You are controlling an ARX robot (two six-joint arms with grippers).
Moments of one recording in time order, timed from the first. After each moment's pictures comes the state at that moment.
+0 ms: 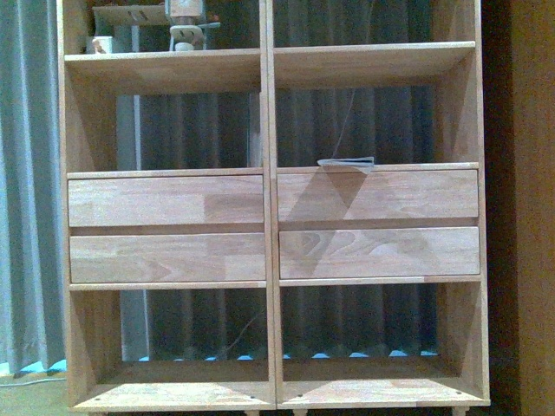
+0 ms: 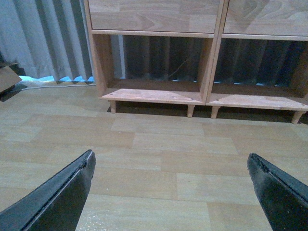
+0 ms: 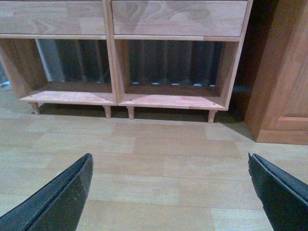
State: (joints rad) left arm -0.01 0.00 0.01 0.00 0.00 0.00; right arm 0.00 0.00 0.01 0.00 0.00 0.00
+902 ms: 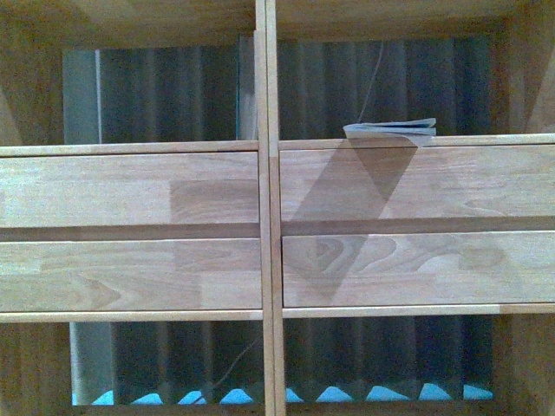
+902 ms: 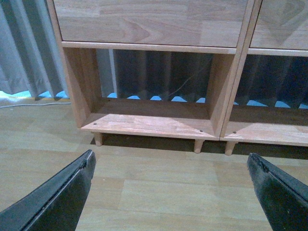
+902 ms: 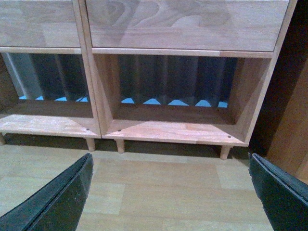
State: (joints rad) left arm -0.01 0.00 0.01 0.00 0.00 0.00; right arm 0.00 0.00 0.01 0.00 0.00 0.00
